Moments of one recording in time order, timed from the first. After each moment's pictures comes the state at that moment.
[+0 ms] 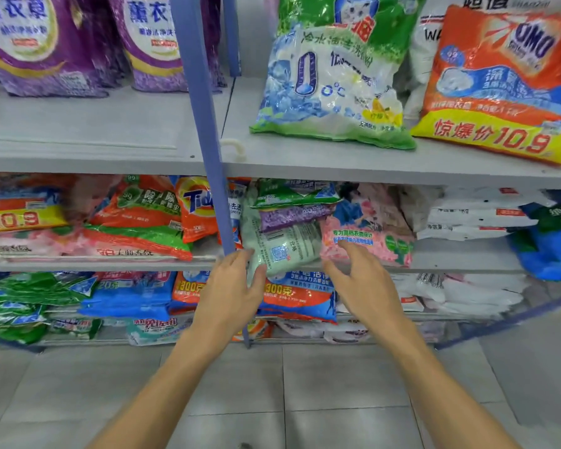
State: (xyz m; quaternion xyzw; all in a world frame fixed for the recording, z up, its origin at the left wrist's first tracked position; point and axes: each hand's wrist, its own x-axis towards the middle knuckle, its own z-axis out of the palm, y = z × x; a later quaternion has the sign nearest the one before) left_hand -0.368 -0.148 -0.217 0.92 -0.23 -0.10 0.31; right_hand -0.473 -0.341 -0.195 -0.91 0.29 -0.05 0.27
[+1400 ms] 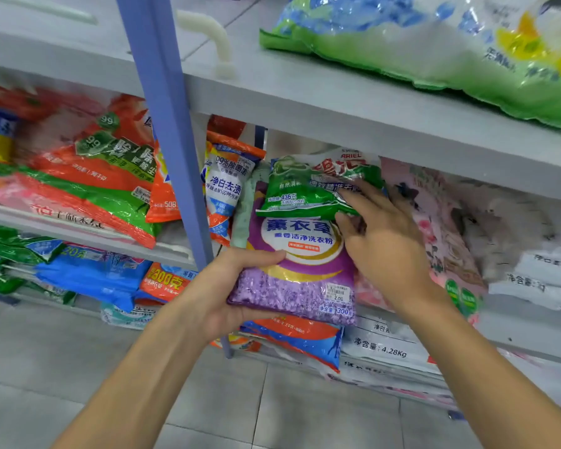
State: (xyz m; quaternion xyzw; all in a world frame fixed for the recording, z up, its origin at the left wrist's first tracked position) left_hand -0.317 -0.224 -0.266 0.52 0.16 -0.42 0.72; right_hand -0.345 -0.435 -0.266 -0.96 0.13 -0.17 0.16
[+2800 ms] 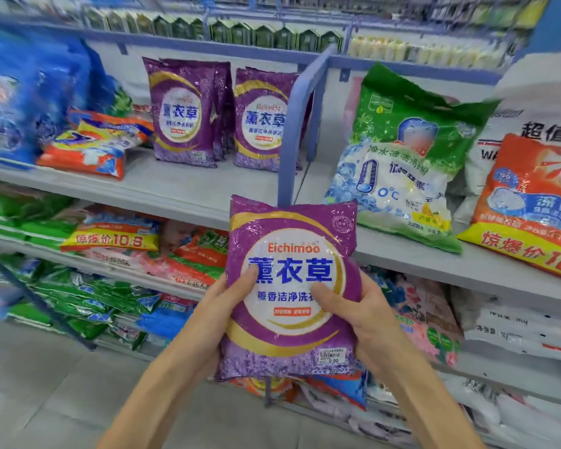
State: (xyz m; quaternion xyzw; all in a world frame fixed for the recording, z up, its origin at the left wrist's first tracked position) left_hand -0.398 -0.088 -0.065 0.55 0.02 -0.23 0.80; right_hand -0.445 -0.279 -0.061 -0.57 0.08 0.00 0.82
